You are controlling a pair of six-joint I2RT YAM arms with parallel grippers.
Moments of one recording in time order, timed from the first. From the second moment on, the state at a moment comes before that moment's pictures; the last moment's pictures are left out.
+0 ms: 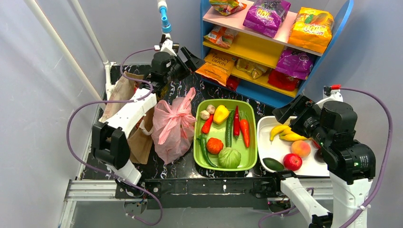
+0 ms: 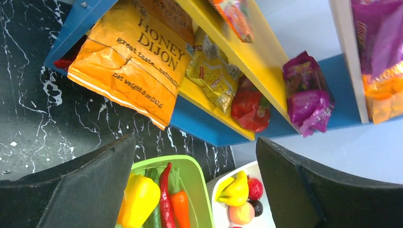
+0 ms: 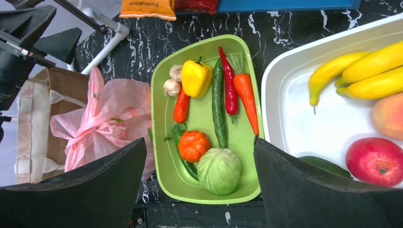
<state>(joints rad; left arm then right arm) -0.41 1.60 1.41 -0.02 0.22 -0.84 0.20 0.75 1.48 -1.22 -0.02 0.65</state>
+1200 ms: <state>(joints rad) -0.49 2.03 1.35 0.42 -0.09 -1.05 0.20 0.80 1.48 -1.27 0.10 0.62</state>
